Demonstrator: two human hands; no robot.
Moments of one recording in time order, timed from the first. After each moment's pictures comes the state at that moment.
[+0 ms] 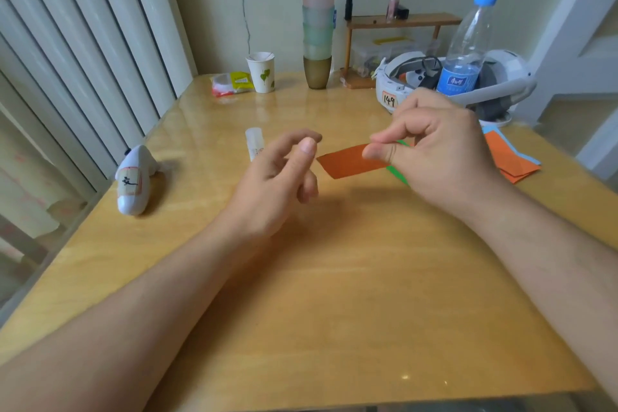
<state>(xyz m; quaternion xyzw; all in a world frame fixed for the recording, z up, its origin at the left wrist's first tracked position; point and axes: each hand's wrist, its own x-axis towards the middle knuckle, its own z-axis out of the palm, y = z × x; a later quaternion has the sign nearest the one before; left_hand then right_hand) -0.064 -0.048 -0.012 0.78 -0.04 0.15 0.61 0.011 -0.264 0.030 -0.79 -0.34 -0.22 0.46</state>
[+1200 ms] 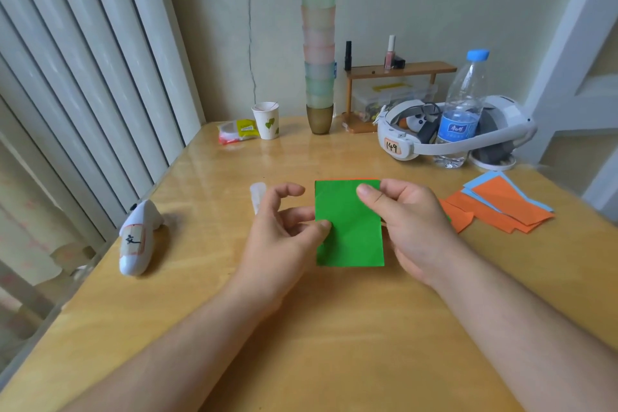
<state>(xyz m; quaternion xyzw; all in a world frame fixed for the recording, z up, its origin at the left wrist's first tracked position) -0.048 -0.055 -0.022 0.66 0.03 0.16 0.73 0.024 -0.227 -0.007 -0.63 -0.16 0.07 0.76</state>
